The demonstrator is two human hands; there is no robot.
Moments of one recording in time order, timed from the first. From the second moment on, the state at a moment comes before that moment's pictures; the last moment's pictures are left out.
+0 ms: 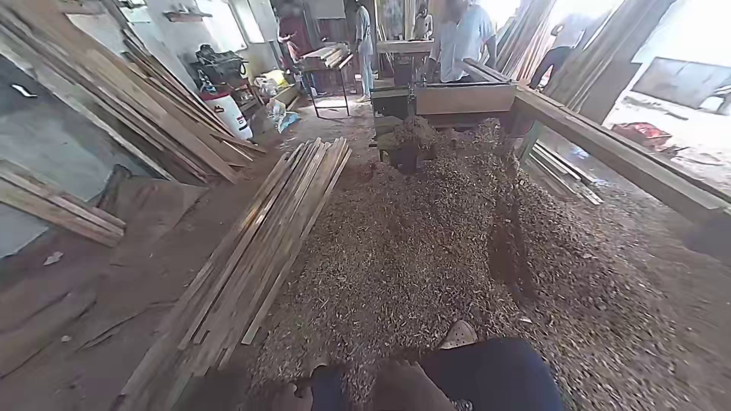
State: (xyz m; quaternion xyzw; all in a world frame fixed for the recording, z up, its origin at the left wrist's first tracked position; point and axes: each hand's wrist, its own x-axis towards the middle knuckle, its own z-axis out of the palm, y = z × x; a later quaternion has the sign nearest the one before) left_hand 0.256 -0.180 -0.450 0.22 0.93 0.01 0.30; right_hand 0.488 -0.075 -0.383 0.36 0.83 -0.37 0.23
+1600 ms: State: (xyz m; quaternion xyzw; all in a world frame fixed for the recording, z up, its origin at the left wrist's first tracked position) left_hand 0.240 -0.187 -0.465 0.22 0.92 0.04 0.31; right_hand 0.490 -0.080 -0.387 0.32 0.85 -0.36 0.23
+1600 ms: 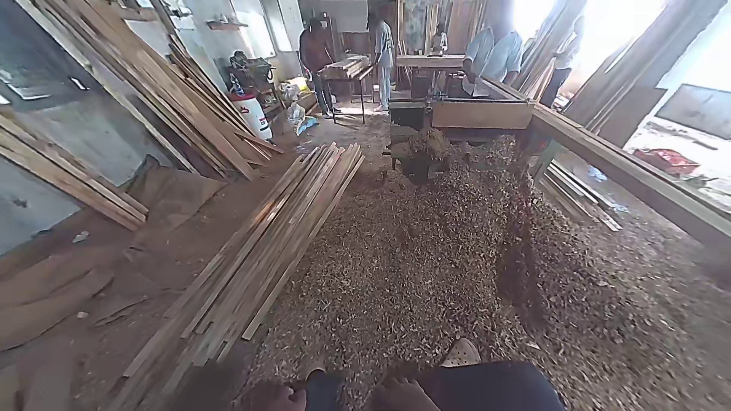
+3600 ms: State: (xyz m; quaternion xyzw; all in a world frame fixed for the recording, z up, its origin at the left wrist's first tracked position) left_hand 0.235 -0.190 -0.475 0.22 0.92 0.04 0.33; right_hand 0.490 -0.077 -0.385 0.32 0.83 -0.37 0.26
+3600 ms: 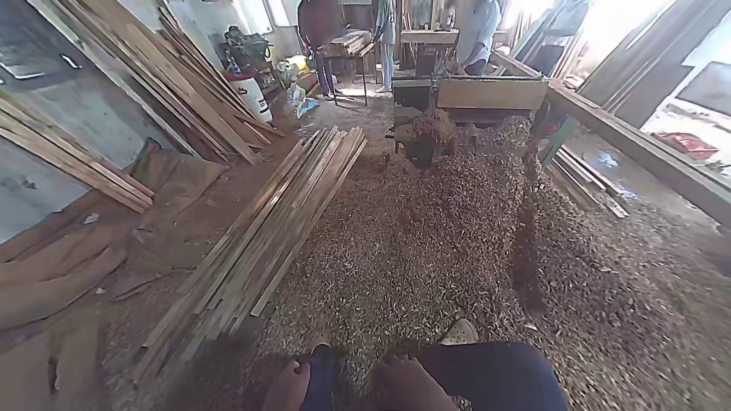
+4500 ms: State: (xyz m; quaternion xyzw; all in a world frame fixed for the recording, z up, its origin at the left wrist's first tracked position) left_hand 0.238 -0.193 -0.471 0.22 0.92 0.07 0.33; right_hand 0.491 -0.078 -0.388 0.32 0.84 -0.37 0.25
